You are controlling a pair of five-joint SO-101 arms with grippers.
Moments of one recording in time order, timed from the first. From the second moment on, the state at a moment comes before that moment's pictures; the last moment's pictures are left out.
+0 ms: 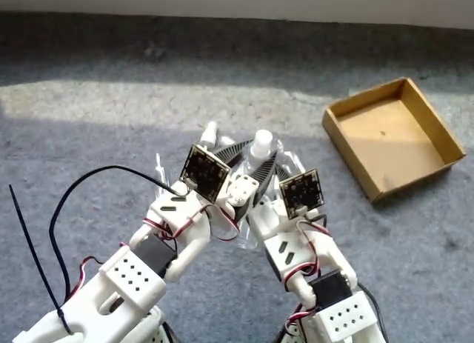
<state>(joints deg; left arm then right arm) 33.5 -55.3 72.2 1.8 7.3 -27.6 -87.5 88.4 24.2 1.2</state>
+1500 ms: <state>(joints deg) 29.6 -69.5 73.8 15.4 6.7 -27.5 -87.5 88.4 24.2 1.1</state>
